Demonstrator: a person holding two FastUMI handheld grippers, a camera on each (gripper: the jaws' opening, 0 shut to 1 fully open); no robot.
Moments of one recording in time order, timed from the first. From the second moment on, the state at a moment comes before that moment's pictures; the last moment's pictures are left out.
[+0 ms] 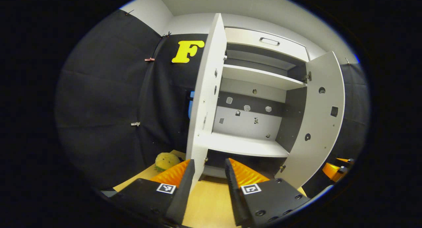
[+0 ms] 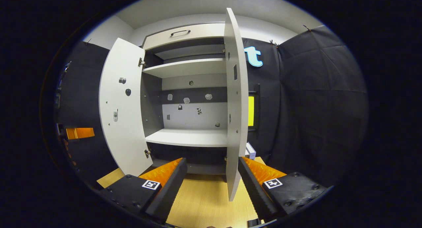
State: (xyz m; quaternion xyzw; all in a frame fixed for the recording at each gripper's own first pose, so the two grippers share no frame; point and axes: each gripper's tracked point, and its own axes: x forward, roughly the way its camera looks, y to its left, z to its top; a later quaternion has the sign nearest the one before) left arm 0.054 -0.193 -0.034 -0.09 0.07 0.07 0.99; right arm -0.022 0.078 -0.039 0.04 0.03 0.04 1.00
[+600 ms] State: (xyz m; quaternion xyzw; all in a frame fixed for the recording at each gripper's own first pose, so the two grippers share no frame) left arm 0.022 -0.249 -0.011 -0.03 0.01 0.04 1.00; right arm -0.046 0.060 -0.023 0.07 0.01 0.03 1.00
